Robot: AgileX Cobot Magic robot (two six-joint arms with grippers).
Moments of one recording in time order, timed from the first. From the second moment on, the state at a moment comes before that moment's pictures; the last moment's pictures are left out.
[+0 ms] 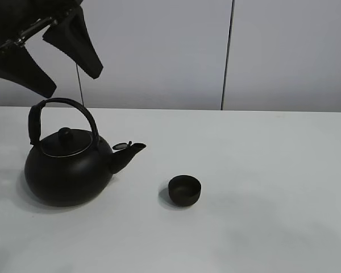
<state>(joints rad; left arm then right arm) -0.32 1.59 -1.22 -0.56 0.89 0.24 0.15 -0.02 -0.47 -0.06 1.08 0.06</state>
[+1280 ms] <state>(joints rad) -0.32 1.35 -1.23 -0.56 0.77 0.52 0.15 -0.02 -0.47 -0.06 1.08 0.06</state>
